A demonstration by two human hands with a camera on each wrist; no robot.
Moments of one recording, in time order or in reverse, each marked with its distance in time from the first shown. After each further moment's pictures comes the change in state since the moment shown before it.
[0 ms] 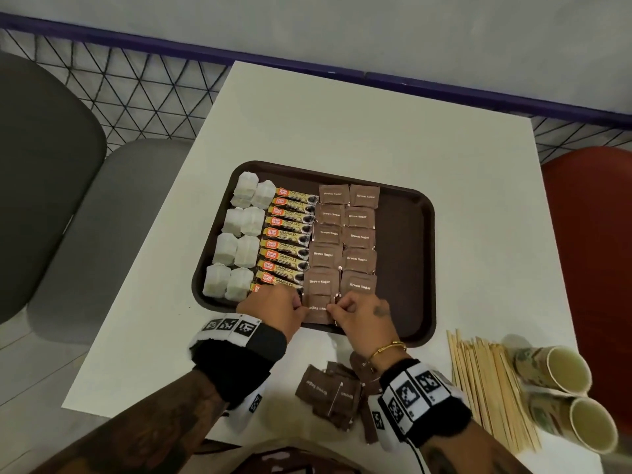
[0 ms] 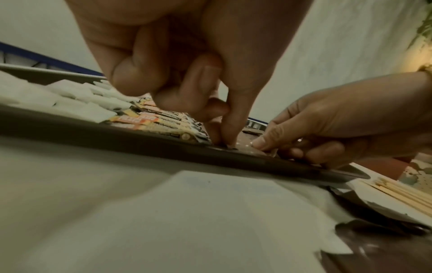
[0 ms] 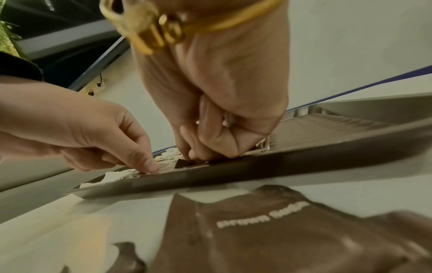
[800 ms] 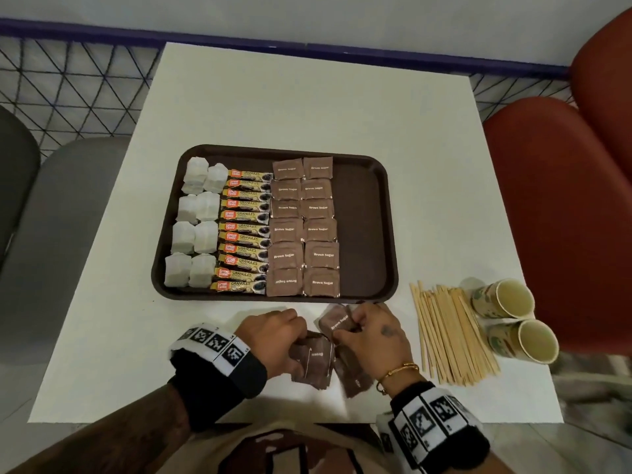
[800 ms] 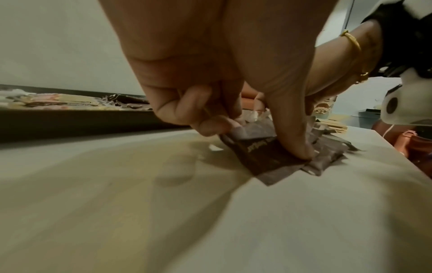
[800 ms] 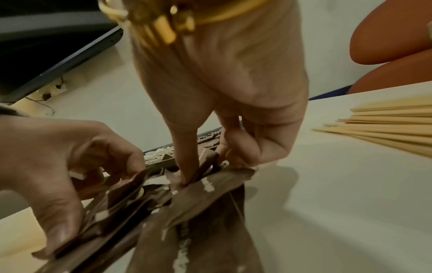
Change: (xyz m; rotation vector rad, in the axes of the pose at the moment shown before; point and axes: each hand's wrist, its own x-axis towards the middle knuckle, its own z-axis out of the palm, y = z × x) left_hand -0.044 0.003 0.043 0.382 -0.352 0.585; right_hand -0.083 0.054 -0.012 -0.094 0.112 0.217
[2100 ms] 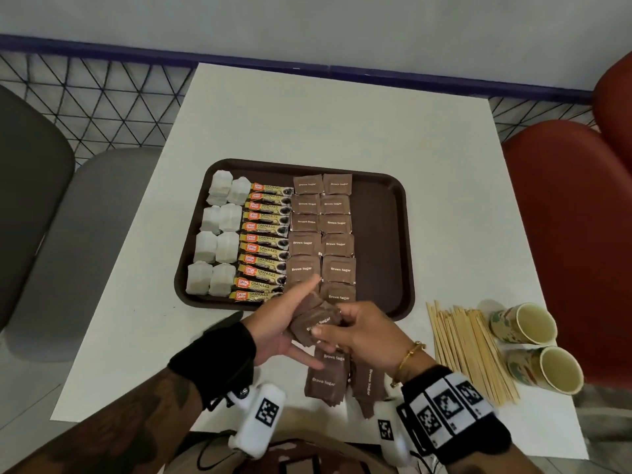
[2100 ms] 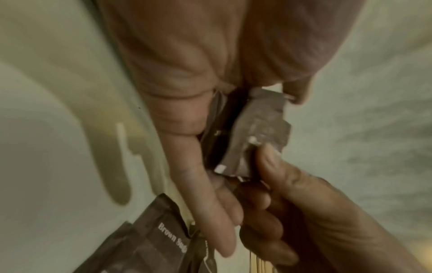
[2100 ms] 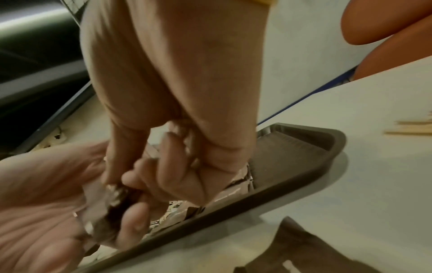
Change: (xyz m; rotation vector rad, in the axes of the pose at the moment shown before) left_hand -0.011 -0.010 -0.047 -1.741 -0.173 -0.187; right_hand 0.012 -0.051 -0.027 0.543 -0.584 -0.275
